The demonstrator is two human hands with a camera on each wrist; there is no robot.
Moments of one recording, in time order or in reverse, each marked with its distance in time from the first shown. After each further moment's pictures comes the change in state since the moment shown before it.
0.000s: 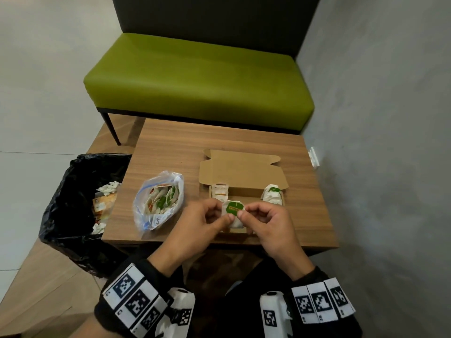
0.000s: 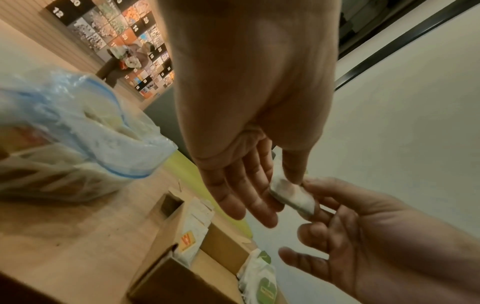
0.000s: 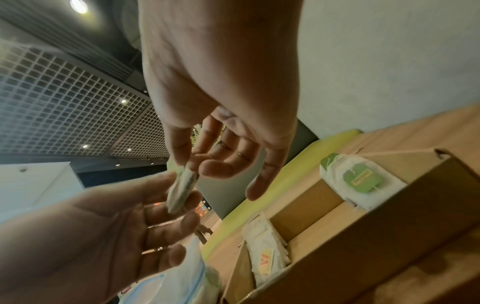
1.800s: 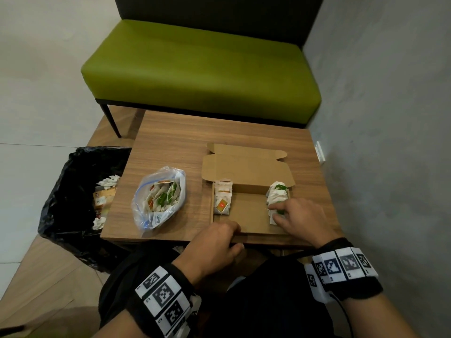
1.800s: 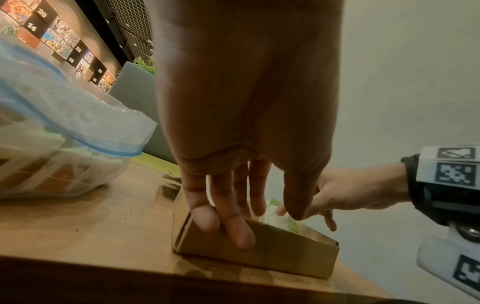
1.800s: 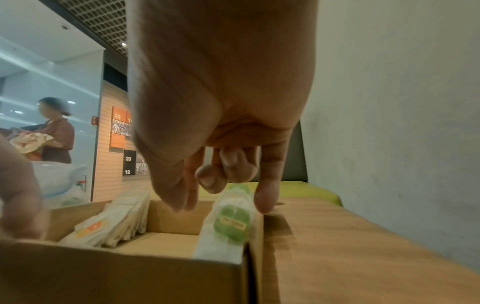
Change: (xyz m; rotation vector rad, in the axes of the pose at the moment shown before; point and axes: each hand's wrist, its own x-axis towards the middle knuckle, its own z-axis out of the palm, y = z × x) left_hand 0.016 -0.029 0.028 0.744 -0.323 -0.063; right_hand 0.051 0.022 -0.075 -1.425 -0.260 0.100
